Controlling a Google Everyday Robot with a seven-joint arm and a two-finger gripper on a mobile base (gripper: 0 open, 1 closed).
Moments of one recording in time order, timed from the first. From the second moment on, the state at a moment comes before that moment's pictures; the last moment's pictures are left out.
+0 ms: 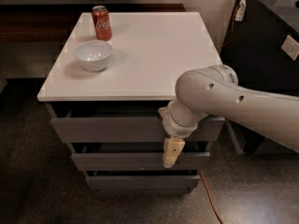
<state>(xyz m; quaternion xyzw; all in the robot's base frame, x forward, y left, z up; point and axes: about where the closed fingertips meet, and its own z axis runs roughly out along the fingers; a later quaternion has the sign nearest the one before) 0.501 -0.068 0.715 -0.71 0.68 0.02 0.18</state>
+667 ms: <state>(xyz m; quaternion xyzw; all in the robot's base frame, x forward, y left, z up) 0.528 -0.073 0.673 -0.71 0.68 0.01 0.17</state>
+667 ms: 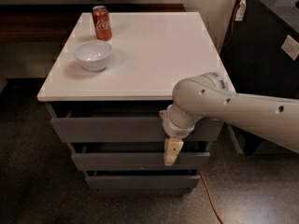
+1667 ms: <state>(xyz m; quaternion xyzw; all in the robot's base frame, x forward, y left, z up) 0.551 -0.083 0.679 -0.69 0.71 0.01 0.18</state>
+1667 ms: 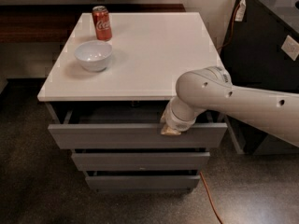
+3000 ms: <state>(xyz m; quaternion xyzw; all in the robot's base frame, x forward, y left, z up) 0.536 -0.073 0.684 -0.69 0.70 0.03 0.18</state>
